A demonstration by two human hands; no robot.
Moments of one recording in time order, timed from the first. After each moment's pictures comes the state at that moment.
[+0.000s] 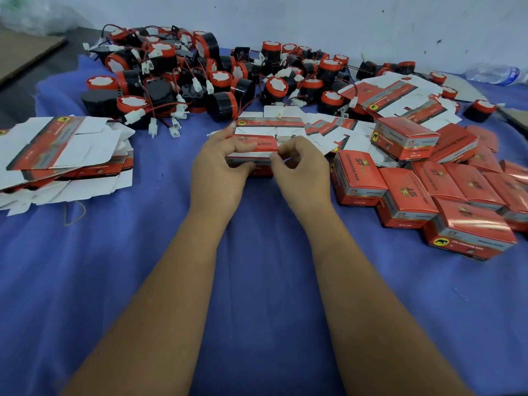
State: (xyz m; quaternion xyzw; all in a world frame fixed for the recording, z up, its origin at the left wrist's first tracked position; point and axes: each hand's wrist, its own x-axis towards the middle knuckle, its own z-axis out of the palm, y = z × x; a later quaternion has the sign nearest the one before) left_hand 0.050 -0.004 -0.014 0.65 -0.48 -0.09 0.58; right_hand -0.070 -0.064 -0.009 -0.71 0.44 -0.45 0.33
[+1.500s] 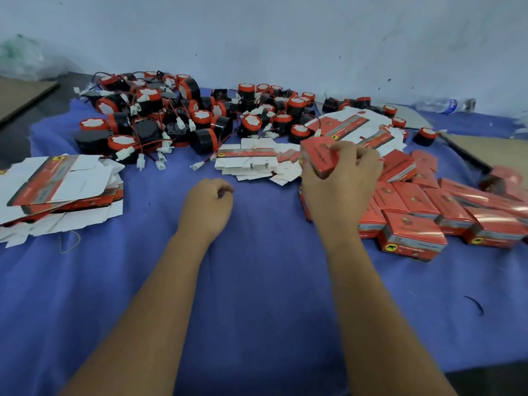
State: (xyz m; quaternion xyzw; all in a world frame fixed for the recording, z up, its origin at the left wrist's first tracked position) left_hand 0.050 -0.007 -0.013 0.75 -0.49 -0.14 0.41; right_hand -0.137 -0.056 0.038 -0.64 0.57 -0.52 -0.04
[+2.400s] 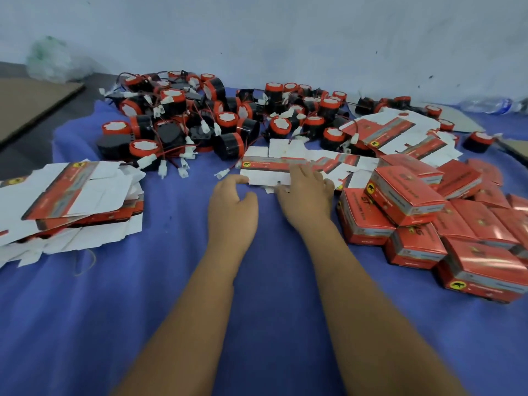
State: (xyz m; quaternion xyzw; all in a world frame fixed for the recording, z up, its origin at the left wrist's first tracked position) left_hand 0.049 -0.025 -0.011 0.72 -0.38 -0.18 0.55; right_hand -0.050 -0.119 -0.009 -0.82 0.55 -0.17 0.05
